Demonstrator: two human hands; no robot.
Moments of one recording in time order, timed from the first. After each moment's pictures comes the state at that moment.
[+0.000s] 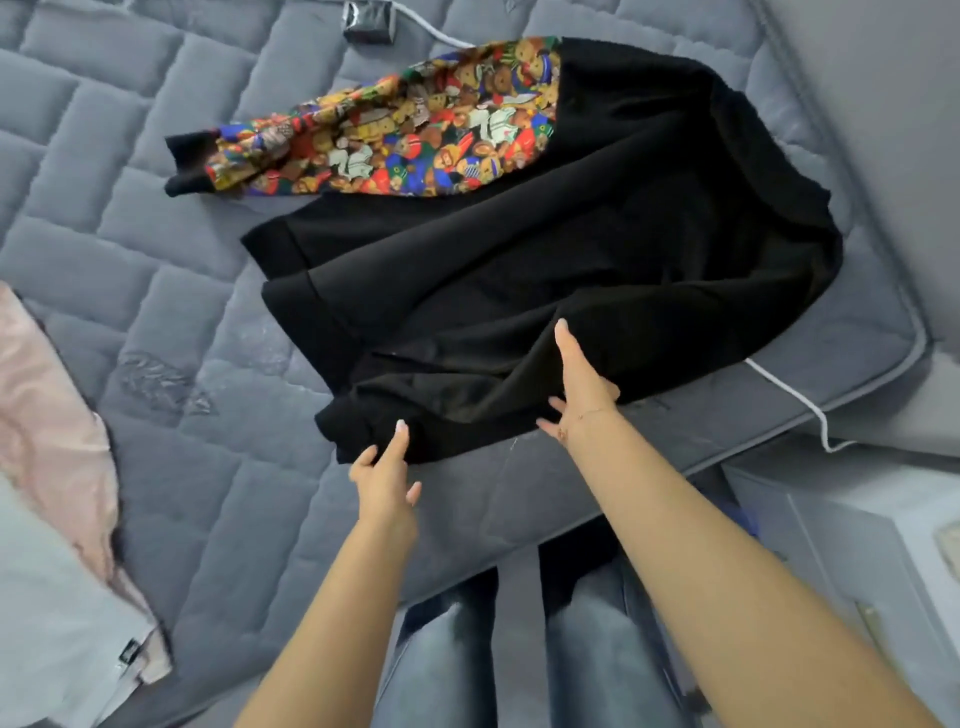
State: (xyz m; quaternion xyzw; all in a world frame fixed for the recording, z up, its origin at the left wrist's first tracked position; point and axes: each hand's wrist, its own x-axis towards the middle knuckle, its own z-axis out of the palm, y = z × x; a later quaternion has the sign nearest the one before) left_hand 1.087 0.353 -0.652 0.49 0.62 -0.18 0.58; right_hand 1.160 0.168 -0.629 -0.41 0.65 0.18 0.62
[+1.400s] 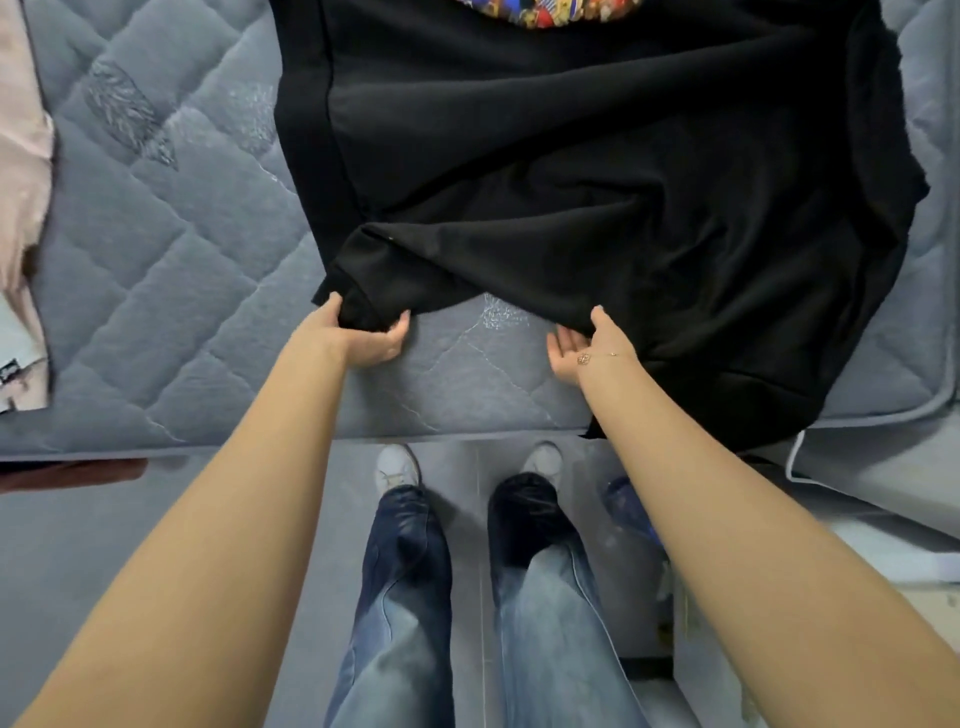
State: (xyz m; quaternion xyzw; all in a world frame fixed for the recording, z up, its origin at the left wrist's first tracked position) left_hand 1.066 0.338 -0.682 -0.02 0.70 -0.02 0.72; right_hand 1.111 0.092 -0.697 -0.27 0.62 0.20 0.71
